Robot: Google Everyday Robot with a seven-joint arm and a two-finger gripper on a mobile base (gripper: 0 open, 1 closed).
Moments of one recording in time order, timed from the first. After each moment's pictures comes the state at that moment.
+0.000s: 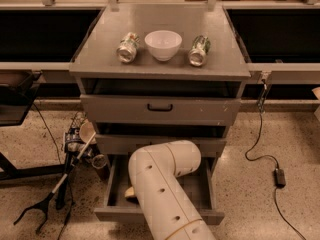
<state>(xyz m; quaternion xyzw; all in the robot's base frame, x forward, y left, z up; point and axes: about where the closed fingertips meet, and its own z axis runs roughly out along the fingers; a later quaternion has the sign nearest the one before) 0.618 0.095 0.089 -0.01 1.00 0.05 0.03</state>
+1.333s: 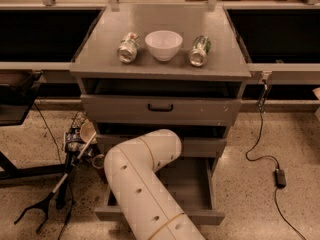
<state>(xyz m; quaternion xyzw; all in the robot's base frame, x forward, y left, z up) 0.634 0.105 0.117 -0.04 1.00 -0.01 0.08</state>
